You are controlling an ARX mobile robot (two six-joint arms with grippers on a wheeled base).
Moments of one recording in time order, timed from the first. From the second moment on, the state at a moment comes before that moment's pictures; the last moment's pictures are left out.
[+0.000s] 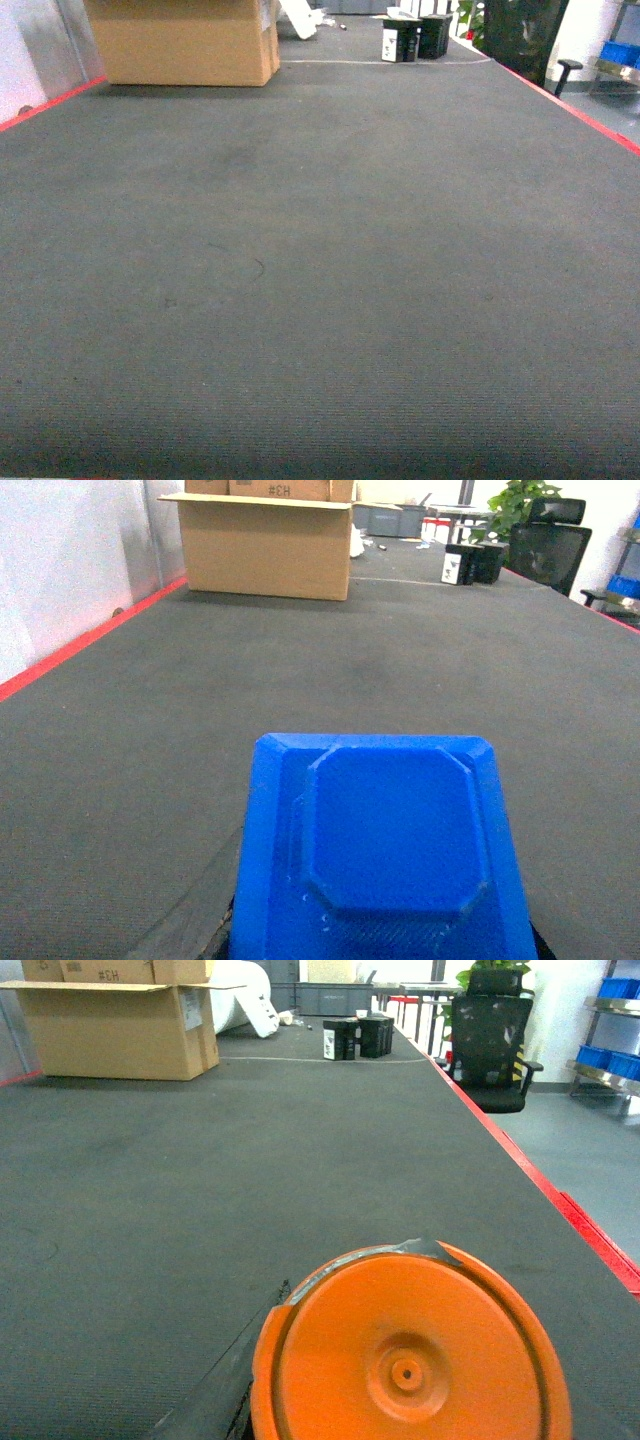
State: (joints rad) left arm 0.00 0.01 0.01 -0.01 0.00 -0.01; right arm 0.00 0.00 0.01 -0.01 0.00 0.01
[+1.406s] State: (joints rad) left arm 0.00 0.01 0.01 -0.01 0.00 -0.01; right arm 0.00 0.00 0.01 -0.01 0.00 0.01
